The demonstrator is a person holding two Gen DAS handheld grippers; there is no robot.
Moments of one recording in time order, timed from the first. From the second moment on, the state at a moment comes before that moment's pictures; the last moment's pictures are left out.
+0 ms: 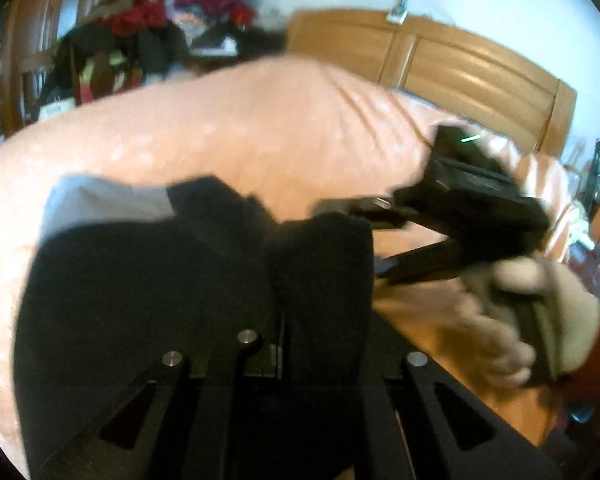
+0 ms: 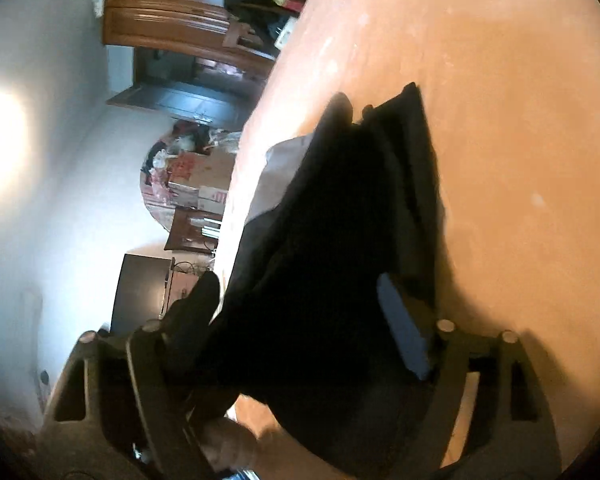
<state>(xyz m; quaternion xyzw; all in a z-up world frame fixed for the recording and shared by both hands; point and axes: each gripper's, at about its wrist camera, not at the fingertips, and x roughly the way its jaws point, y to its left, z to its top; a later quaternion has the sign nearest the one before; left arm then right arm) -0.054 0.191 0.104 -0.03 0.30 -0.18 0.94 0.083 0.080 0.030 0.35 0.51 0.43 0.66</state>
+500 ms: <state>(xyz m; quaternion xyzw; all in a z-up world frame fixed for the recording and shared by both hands) -0.034 0.158 0.064 0.00 0.35 -0.20 0.91 0.145 0.094 0.009 0.32 0.53 0.40 0.68</state>
